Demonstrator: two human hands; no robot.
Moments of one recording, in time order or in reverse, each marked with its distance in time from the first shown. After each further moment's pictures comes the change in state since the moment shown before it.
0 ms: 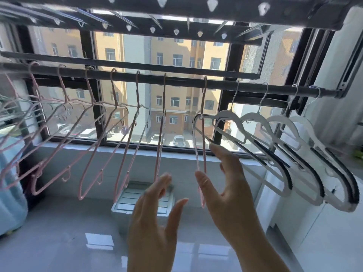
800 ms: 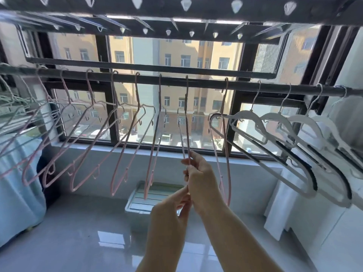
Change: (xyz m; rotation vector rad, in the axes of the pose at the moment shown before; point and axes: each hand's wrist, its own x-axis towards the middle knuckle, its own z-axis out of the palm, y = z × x) left_hand 0.014 -0.045 -0.003 -0.022 -0.280 -0.249; right_hand 0.040 -0.008 0.099 0.517 -0.157 0.496
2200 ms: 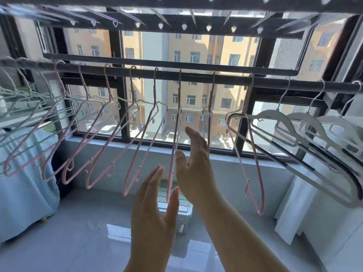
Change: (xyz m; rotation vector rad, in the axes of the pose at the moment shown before) left_hand 0.005 -0.021 -0.049 0.149 0.354 0.182; right_hand -0.005 -0.026 0.044 -0.403 -0.037 -0.352
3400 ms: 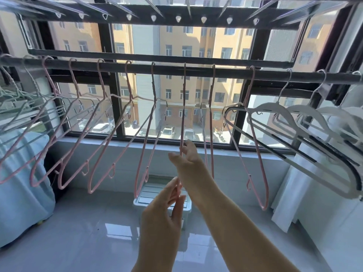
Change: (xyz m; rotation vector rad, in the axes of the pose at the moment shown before) left_hand -0.003 -0.022 0.007 -0.150 -0.205 -0.131; right_hand 0.013 0.007 0.020 0.366 -0.207 0.341
